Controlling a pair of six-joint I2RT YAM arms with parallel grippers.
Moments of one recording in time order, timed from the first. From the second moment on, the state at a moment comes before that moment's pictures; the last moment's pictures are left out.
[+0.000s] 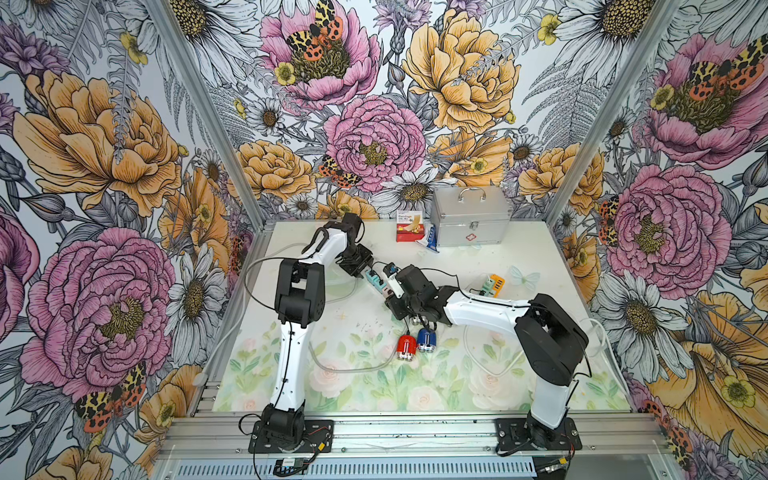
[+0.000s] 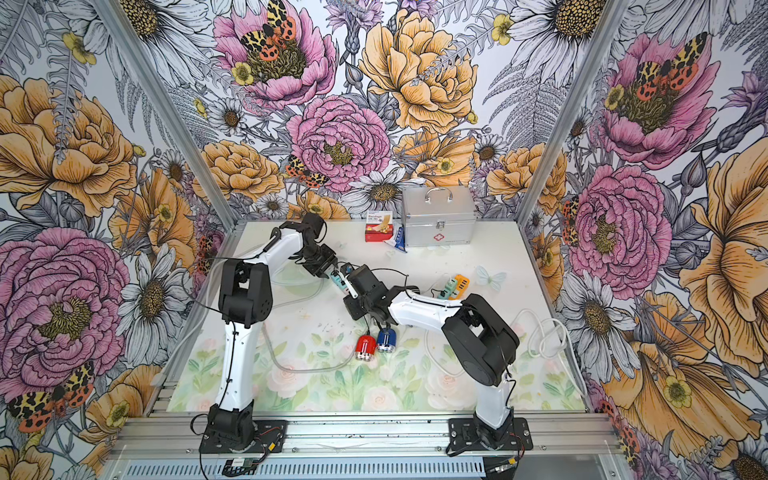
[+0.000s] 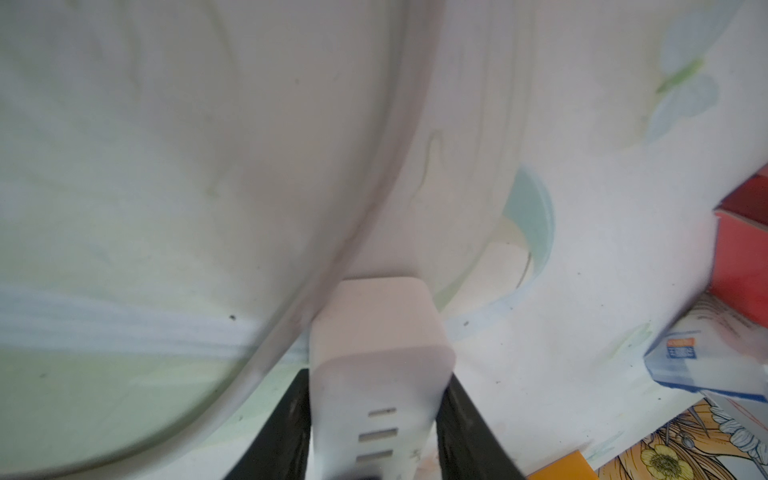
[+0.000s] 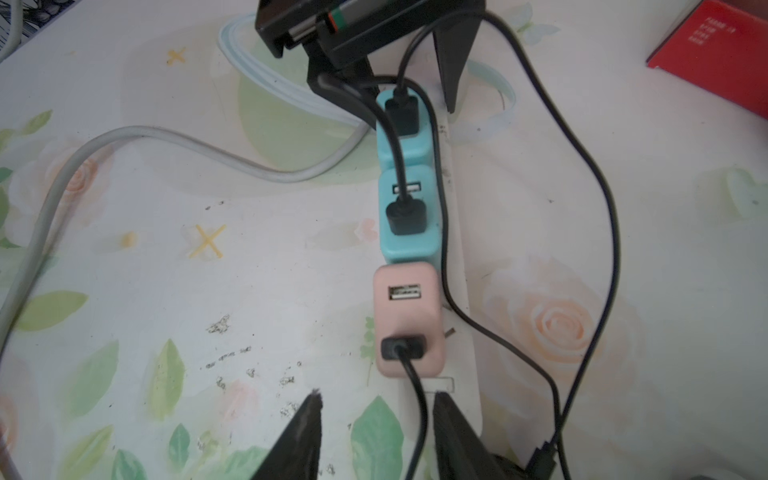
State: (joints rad) left arm -0.24 2.38 2.04 -1.04 0.25 -1.05; right arm 0.80 1.88 1.23 -0.17 0.02 0.14
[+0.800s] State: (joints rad) left arm -0.24 2.38 2.04 -1.04 0.25 -1.06; right arm 0.80 1.95 1.30 -0.16 0.07 0.11
